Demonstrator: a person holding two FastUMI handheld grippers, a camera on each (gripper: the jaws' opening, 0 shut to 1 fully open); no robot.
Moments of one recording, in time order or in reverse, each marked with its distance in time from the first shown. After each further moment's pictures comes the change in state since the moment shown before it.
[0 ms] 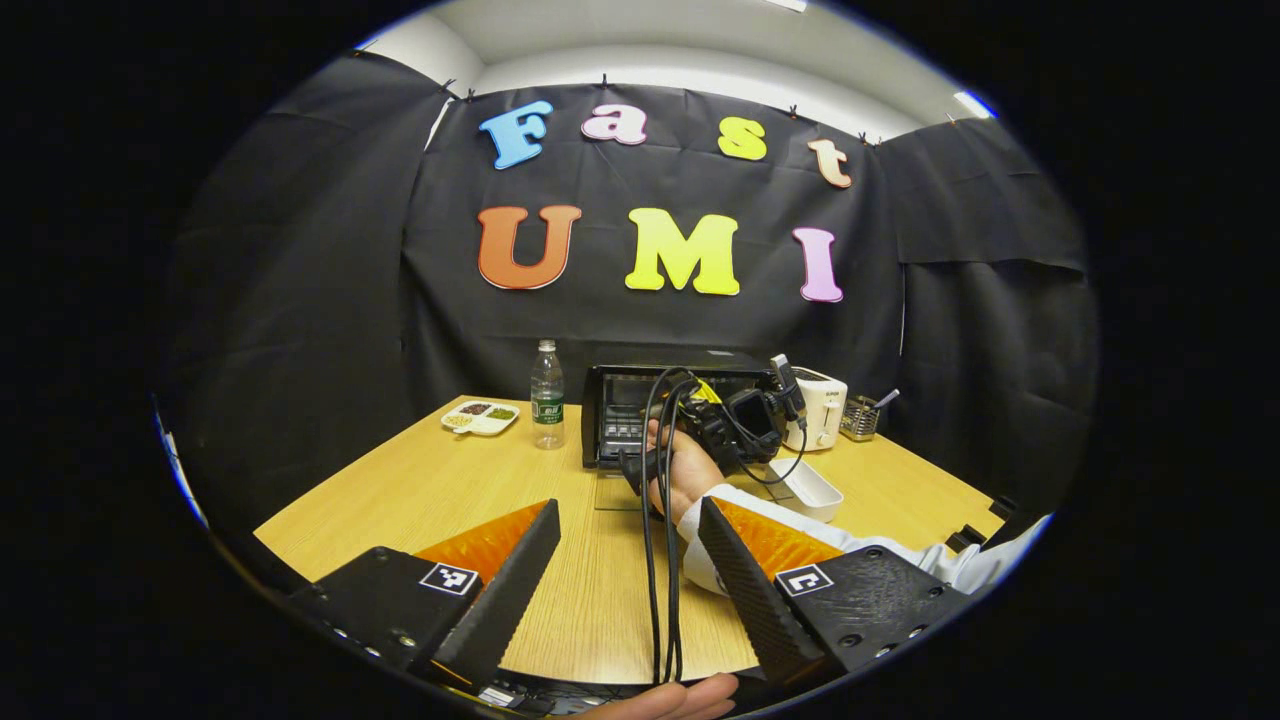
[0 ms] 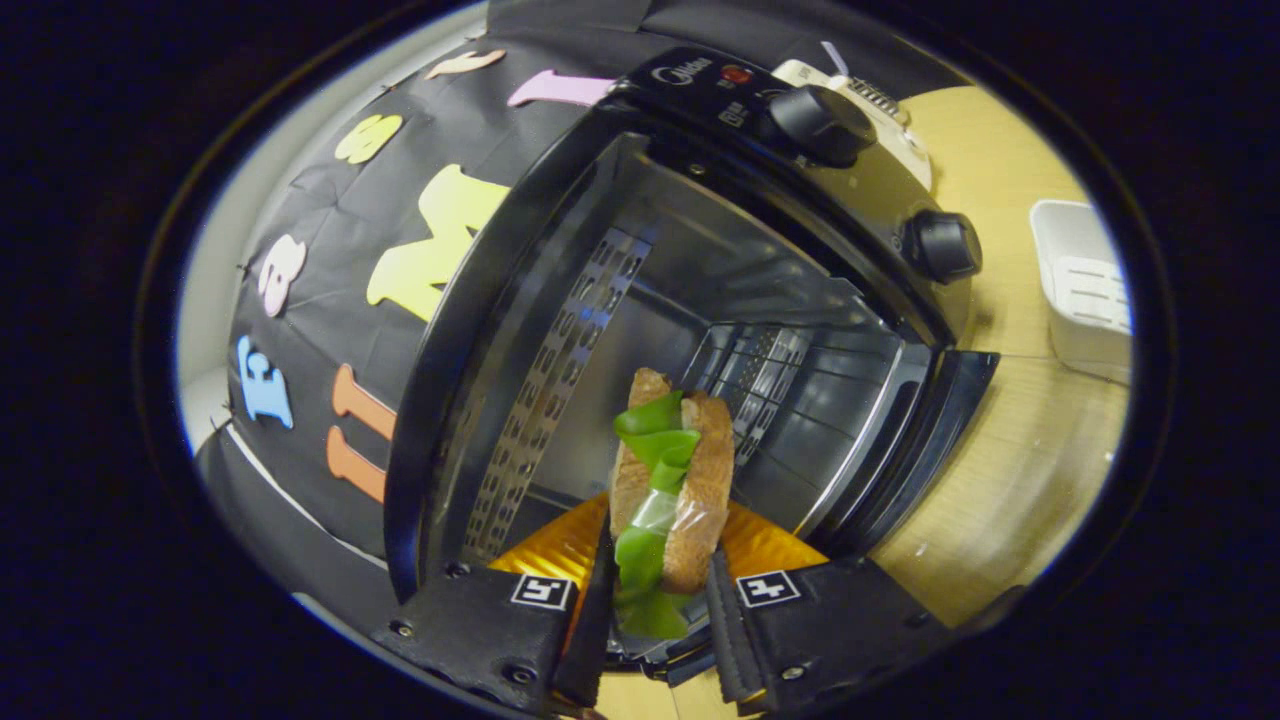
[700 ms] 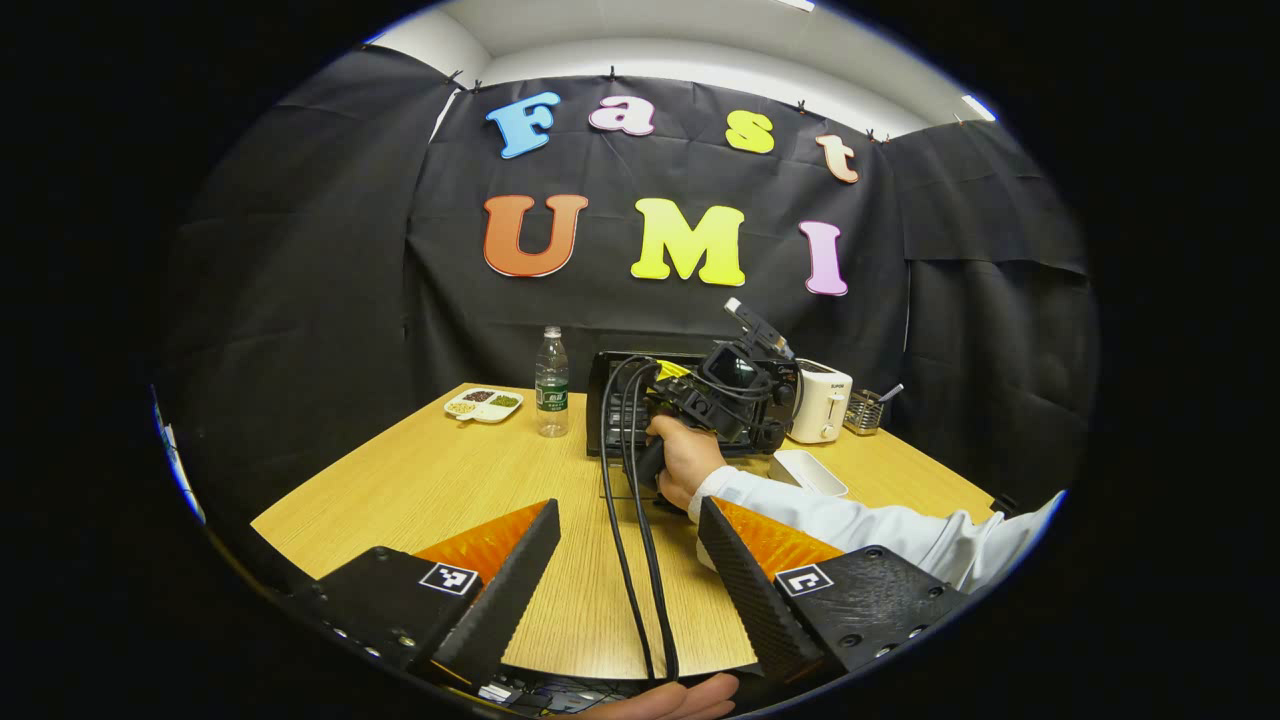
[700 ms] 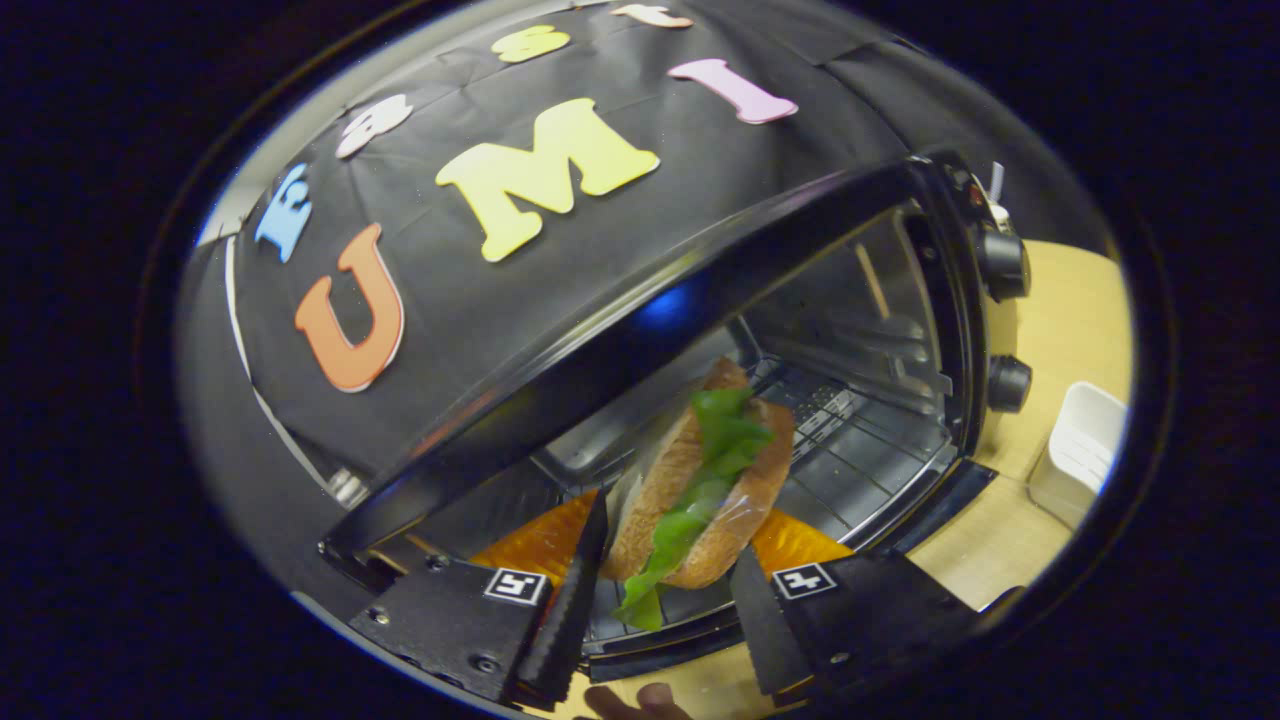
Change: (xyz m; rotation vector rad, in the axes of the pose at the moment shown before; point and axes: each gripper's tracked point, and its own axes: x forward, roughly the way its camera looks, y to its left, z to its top) left arm -0.002 0.004 -0.012 -0.012 0.032 0.016; right arm 0.001 0.022 -0.016 -0.478 0.040 -0.078
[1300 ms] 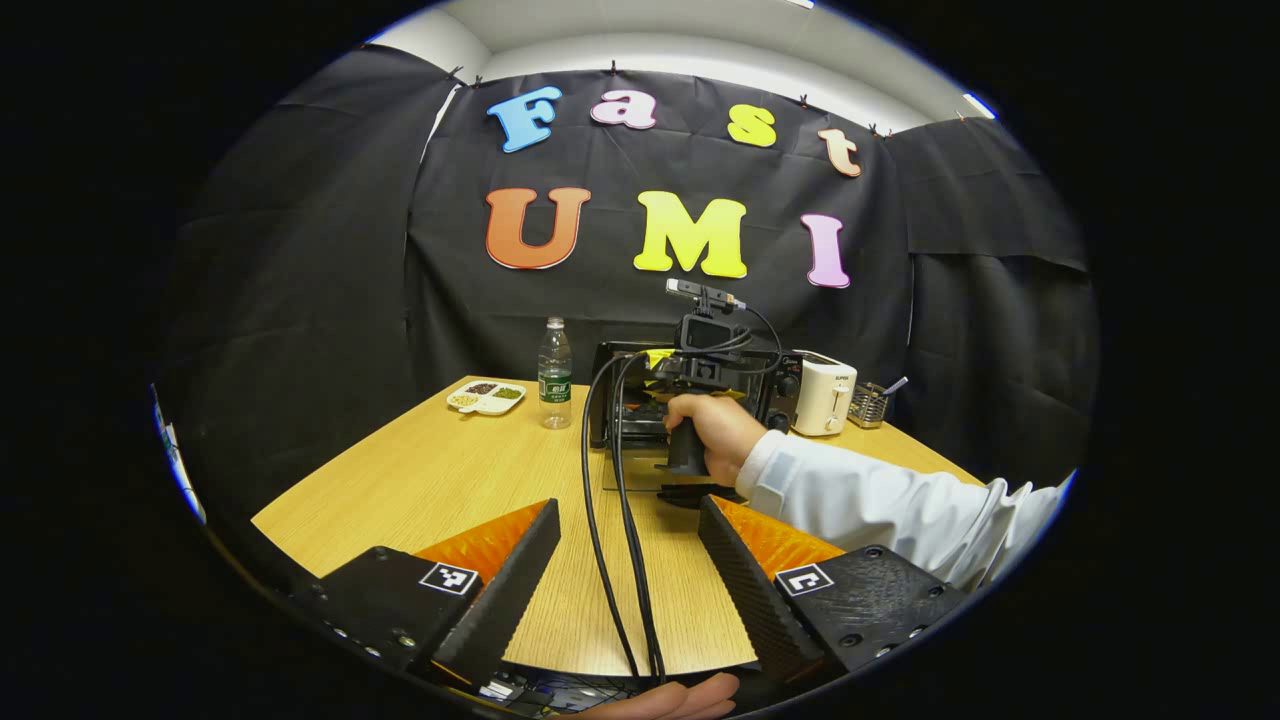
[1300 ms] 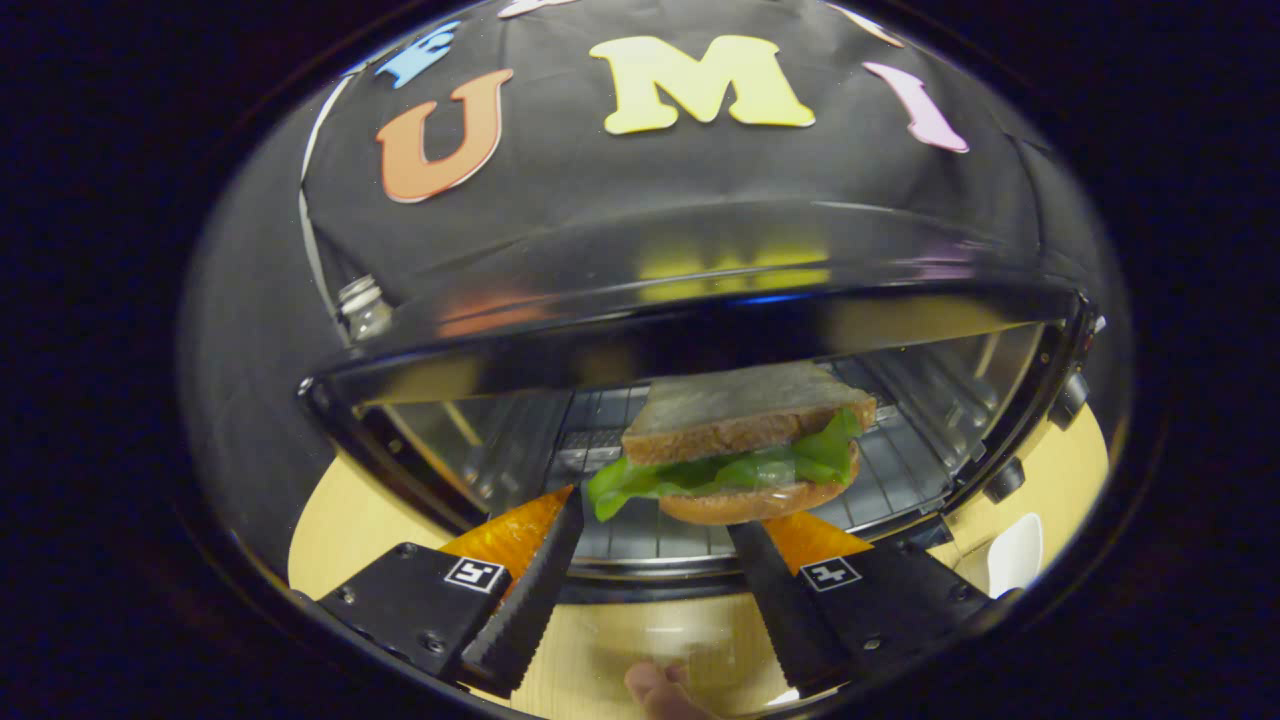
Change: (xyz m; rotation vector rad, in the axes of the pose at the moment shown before) left arm -0.002 0.003 -0.007 -0.013 0.017 0.002; right arm -0.033 0.009 -0.047 -0.421 0.350 0.035
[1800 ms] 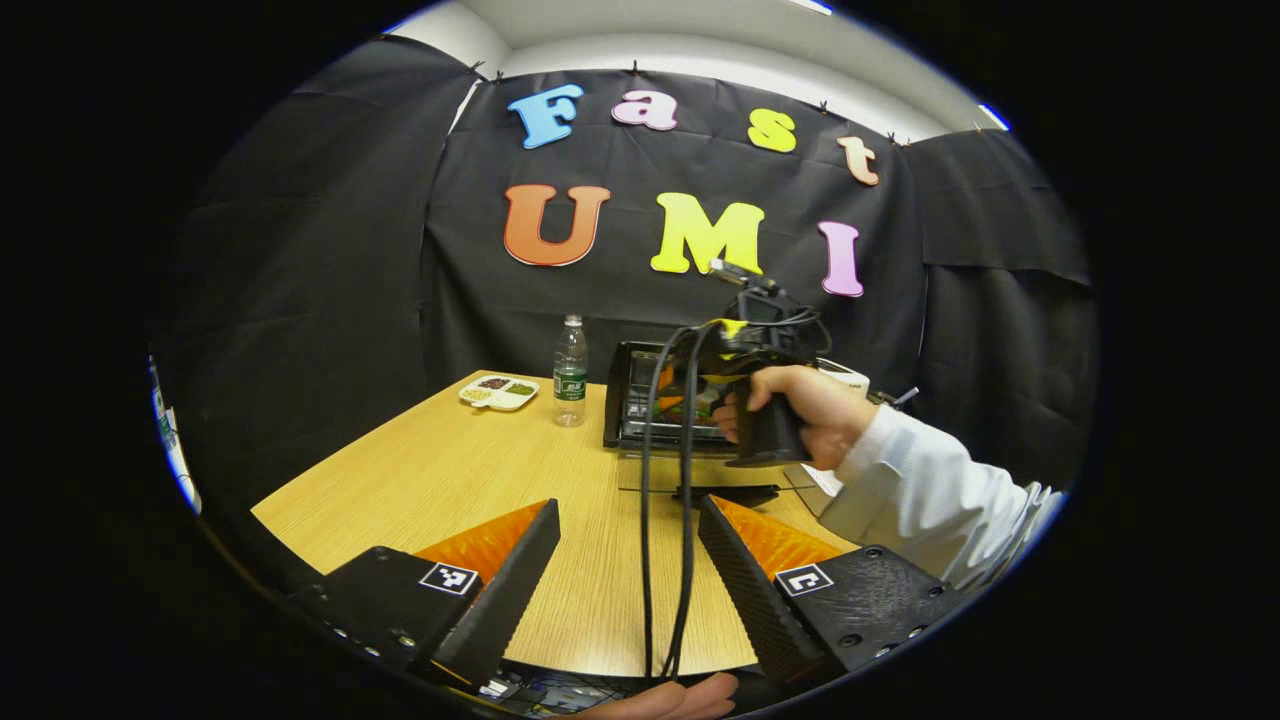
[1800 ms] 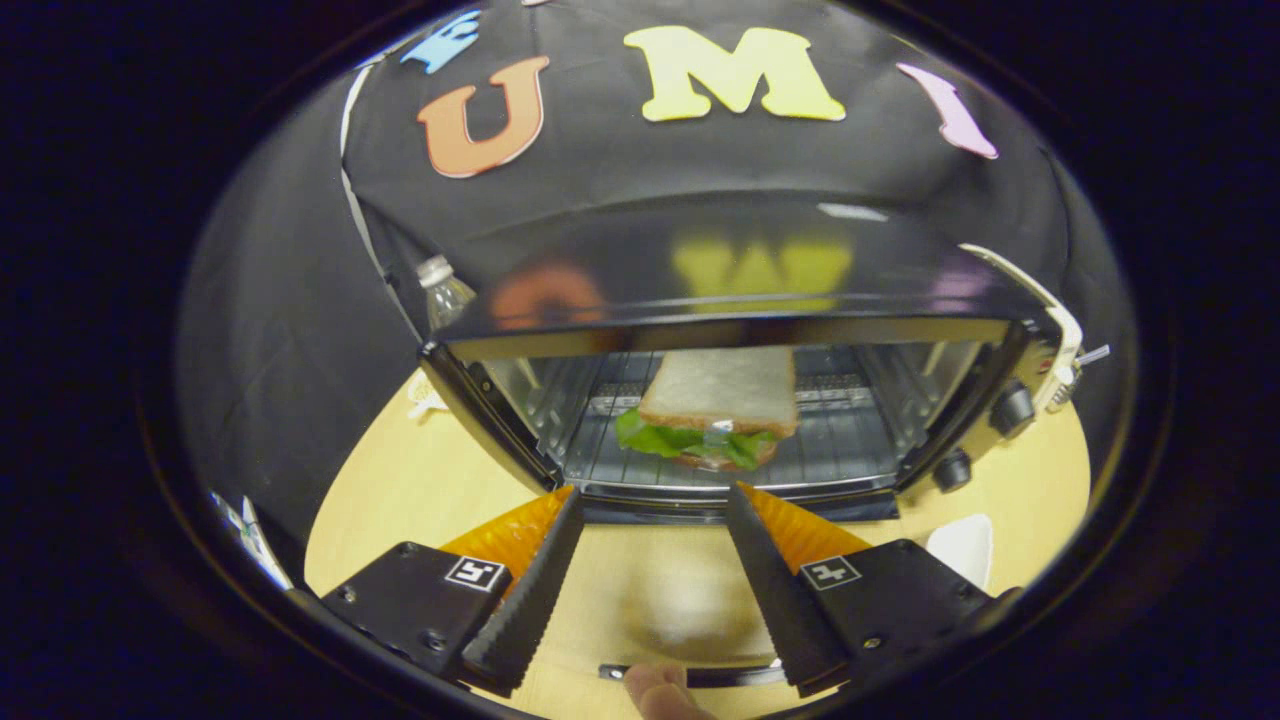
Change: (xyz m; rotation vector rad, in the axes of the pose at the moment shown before) left arm 0.002 0.021 0.002 -0.036 -0.003 0.036; right arm -0.085 -0.015 0.005 -0.069 0.026 0.072
